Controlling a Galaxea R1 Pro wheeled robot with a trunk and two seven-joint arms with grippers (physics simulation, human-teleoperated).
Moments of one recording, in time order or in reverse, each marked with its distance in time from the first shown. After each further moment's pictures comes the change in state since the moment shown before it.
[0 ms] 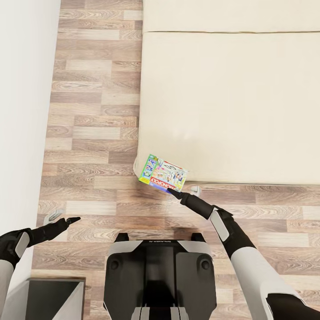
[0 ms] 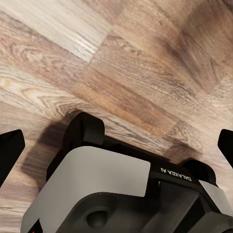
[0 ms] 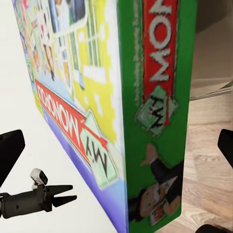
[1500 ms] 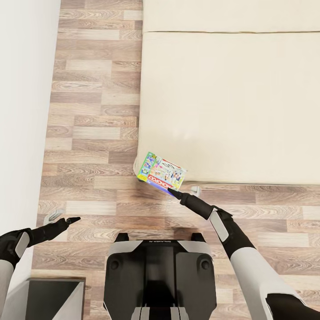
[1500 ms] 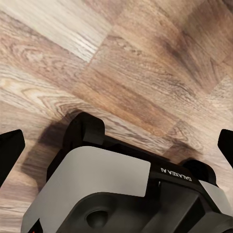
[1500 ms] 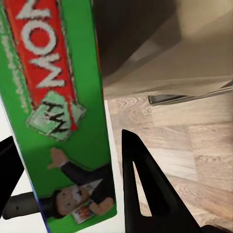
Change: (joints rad) left arm 0.000 0.000 0.000 0.000 0.000 0.000 0.001; right arm 0.001 0.003 0.001 0.005 -0.003 -0.007 -0.001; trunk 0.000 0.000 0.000
